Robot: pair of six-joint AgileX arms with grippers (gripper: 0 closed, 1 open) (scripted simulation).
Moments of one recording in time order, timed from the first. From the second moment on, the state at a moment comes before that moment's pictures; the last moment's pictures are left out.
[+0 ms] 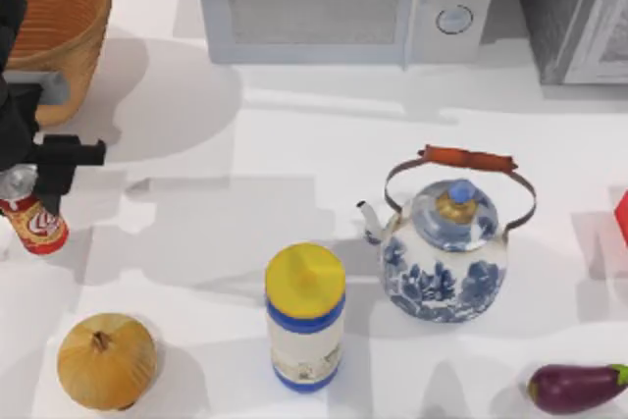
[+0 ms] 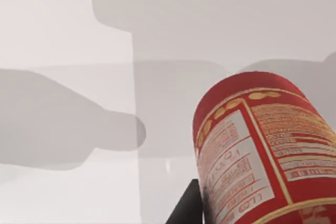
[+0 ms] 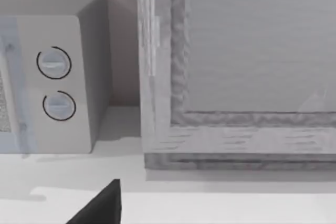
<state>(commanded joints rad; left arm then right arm) -0.03 1.89 1.33 -1.00 0.00 0.00 0.00 0.00 0.00 0.00 0.00 0.00</state>
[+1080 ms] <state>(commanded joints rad) -0.03 1.89 1.33 -1.00 0.00 0.00 0.00 0.00 0.00 0.00 0.00 0.00</state>
